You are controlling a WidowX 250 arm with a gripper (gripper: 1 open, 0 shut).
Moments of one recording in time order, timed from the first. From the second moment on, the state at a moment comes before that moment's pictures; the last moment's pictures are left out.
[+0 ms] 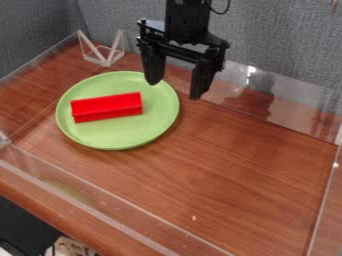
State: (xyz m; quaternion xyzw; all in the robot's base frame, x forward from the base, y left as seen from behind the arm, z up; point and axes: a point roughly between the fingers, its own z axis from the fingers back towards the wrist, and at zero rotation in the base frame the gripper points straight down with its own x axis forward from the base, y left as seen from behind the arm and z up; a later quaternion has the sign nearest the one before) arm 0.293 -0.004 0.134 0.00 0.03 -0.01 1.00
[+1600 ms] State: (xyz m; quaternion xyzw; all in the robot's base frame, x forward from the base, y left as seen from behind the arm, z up) arm 0.273 0.125 0.049 0.01 0.08 -0.28 0.96
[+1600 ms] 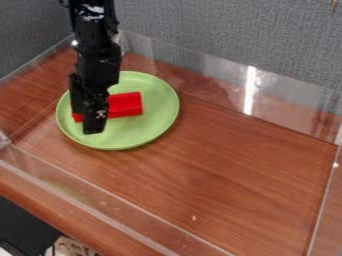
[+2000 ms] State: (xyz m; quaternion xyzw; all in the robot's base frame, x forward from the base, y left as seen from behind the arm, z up) arm 0.283 0.136 0.034 0.02 0.09 -0.26 0.96
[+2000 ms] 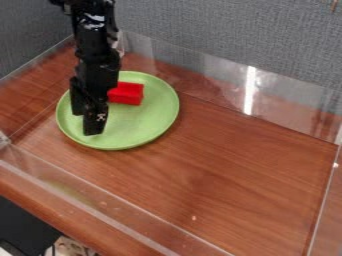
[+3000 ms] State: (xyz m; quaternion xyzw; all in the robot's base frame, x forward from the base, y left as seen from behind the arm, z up) arm 0.293 0.121 0.039 0.05 0.04 -0.24 0.97
